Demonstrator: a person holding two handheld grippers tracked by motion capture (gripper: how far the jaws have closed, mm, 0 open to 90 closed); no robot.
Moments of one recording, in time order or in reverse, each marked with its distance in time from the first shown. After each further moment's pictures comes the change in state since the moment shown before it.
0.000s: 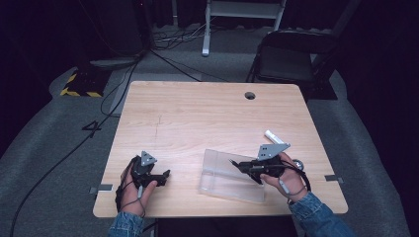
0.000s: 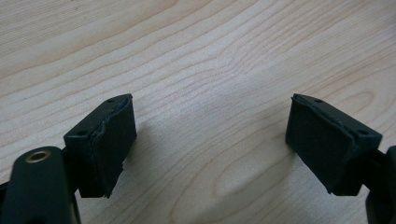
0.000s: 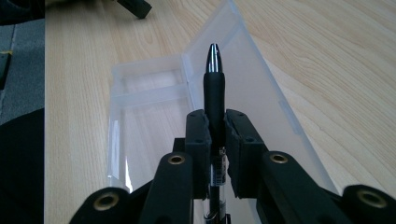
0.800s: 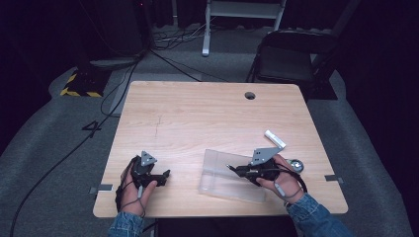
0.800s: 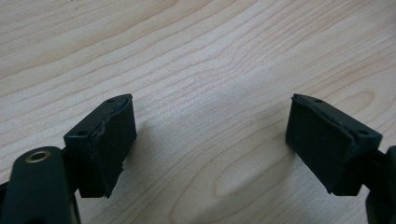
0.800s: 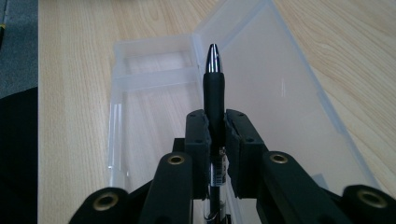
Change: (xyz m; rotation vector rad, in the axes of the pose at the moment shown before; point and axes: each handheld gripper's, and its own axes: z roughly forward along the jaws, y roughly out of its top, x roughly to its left) left arm 0.000 0.000 0.000 0.000 0.000 0.000; right arm 0.008 -0.001 0.014 0.070 0.003 -0.047
